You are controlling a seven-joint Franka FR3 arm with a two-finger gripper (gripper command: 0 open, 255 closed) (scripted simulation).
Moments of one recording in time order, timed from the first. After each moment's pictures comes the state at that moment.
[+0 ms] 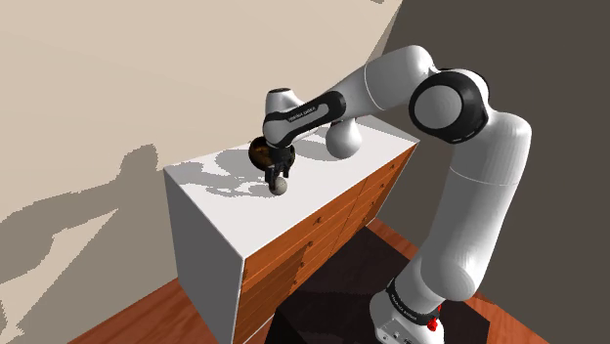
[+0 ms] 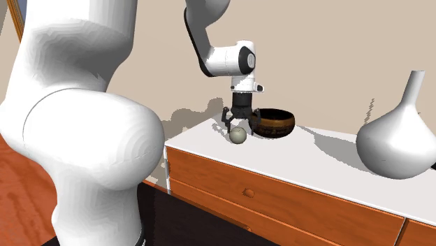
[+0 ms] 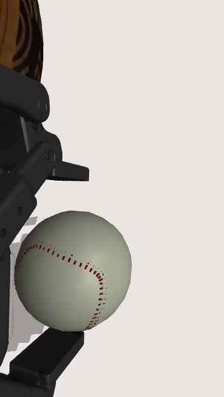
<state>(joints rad) 0.04 0.30 -0.02 -2.03 -0.07 2.15 -0.22</state>
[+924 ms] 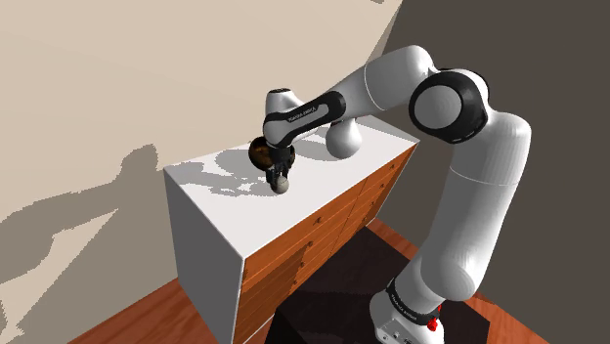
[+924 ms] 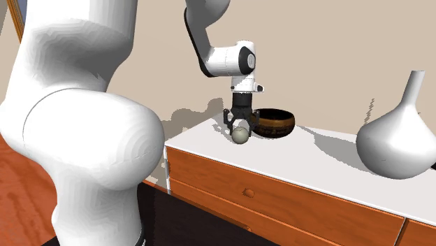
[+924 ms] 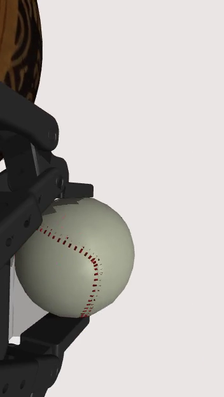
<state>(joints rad) 0.04 0.30 -0.02 -2.03 -0.07 2.15 -0.22</state>
